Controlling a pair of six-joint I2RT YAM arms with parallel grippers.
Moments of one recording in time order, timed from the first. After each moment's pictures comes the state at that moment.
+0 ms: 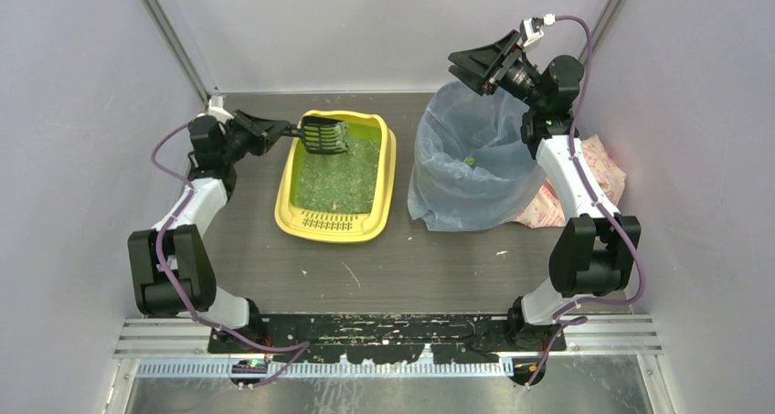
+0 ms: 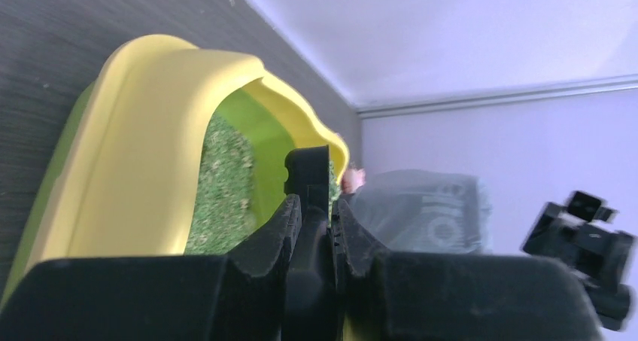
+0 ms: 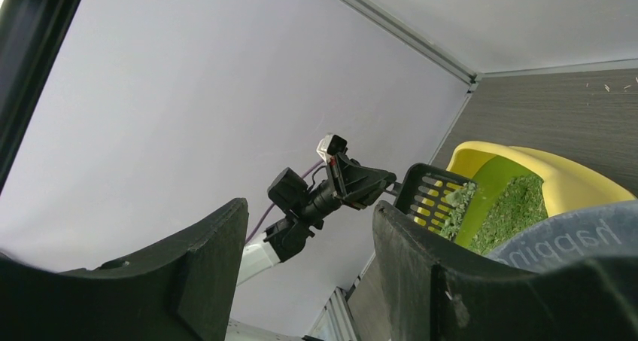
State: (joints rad) left arm 0.11 1.47 0.97 0.25 0.57 -1.03; right arm 0.02 1.57 1.39 0.52 -0.88 1.29
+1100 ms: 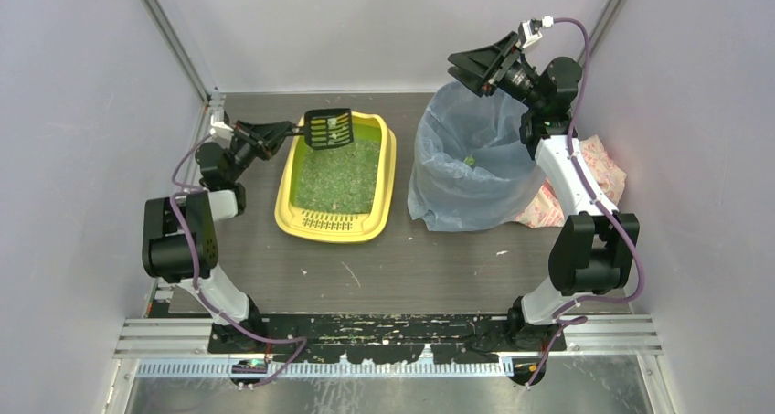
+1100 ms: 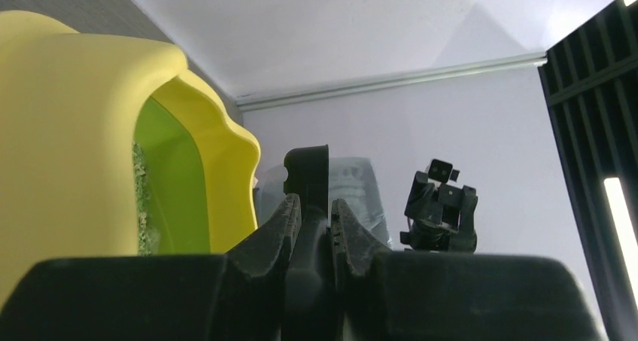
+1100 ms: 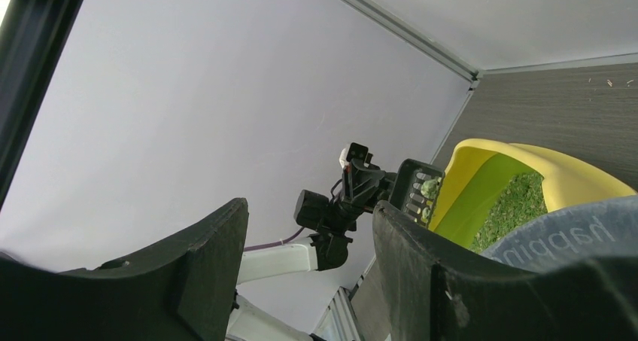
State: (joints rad) left arm 0.16 1.72 0.74 1.16 0.72 -1.57; right arm 0.02 1.58 1.37 0.55 -0.88 1.32
